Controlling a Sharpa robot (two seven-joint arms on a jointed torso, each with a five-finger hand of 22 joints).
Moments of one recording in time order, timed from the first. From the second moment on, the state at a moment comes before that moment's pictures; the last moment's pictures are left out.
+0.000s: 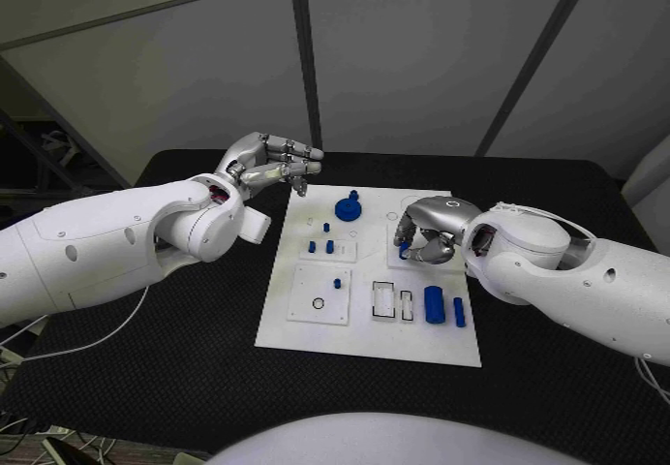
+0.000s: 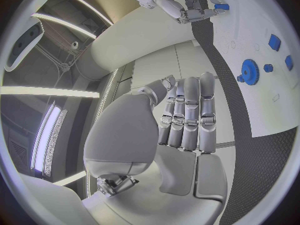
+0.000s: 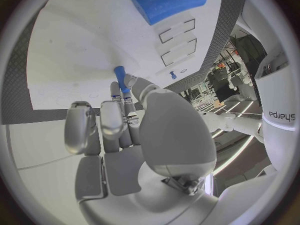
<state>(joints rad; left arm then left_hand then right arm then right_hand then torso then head) 1.16 -0.96 0.04 1.57 -0.27 -0.33 0.31 1.37 -0.17 0.48 -0.07 0.17 1.07 0.16 0.14 0.07 1.13 0.08 0.34 0.14 1.13 0.00 1.00 0.43 0.20 1.13 0.10 0.54 1.03 1.11 -0.72 0.06 1.55 -1.73 -0.07 -0.20 1.41 -0.11 0.44 0.00 0.21 1.13 0.13 0.11 0.11 1.18 0.06 0.22 0.08 1.46 -0.01 1.21 1.03 0.08 1.40 0.09 1.40 1.31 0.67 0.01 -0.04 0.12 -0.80</state>
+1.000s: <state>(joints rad) 1.16 -0.95 0.04 1.56 -0.27 -0.33 0.31 1.37 -0.17 0.48 -0.07 0.17 1.06 0.16 0.14 0.07 1.12 0.08 0.35 0.14 1.13 0.00 1.00 0.43 0.20 1.13 0.10 0.54 1.03 1.11 -0.78 0.06 1.71 -1.72 -0.29 -0.19 1.42 -0.11 0.44 -0.01 0.23 1.14 0.13 0.12 0.11 1.19 0.06 0.21 0.09 1.47 -0.01 1.23 1.05 0.06 1.41 0.09 1.43 1.31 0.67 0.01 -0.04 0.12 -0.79</state>
